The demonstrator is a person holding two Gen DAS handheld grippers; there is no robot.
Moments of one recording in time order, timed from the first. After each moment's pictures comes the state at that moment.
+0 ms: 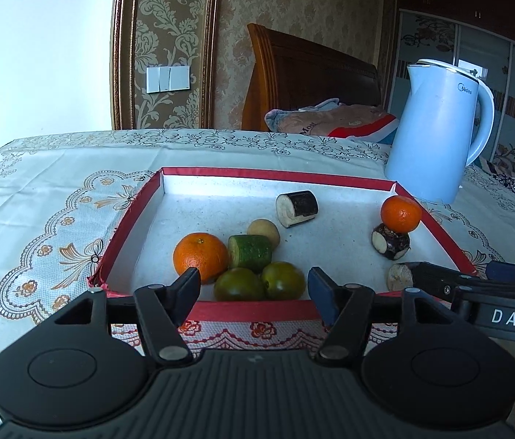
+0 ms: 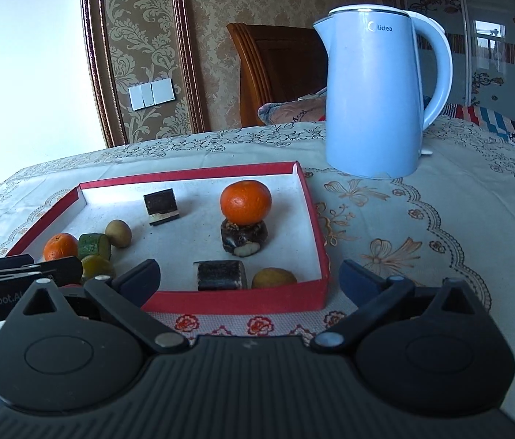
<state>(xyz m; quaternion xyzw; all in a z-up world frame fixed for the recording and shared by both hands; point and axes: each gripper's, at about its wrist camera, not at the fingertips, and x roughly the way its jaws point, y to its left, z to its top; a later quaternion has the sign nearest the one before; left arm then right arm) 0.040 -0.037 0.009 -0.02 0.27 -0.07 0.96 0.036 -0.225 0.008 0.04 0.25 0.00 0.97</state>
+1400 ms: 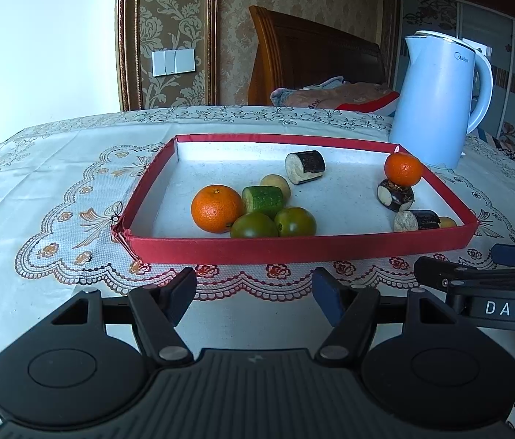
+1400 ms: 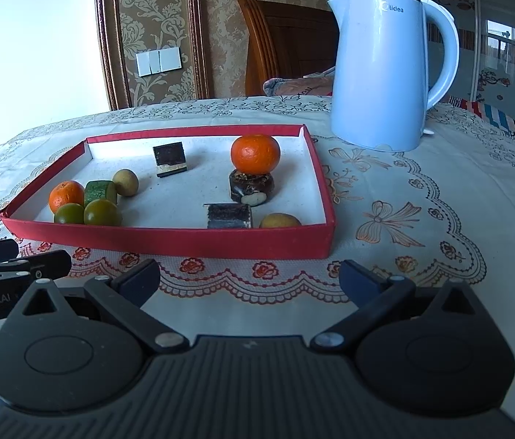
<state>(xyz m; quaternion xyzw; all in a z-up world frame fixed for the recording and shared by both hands) 0.015 -0.033 -0.005 0.01 0.29 -0.06 0.95 0.018 -0.211 -0.006 0.01 0.29 0.00 0.96</state>
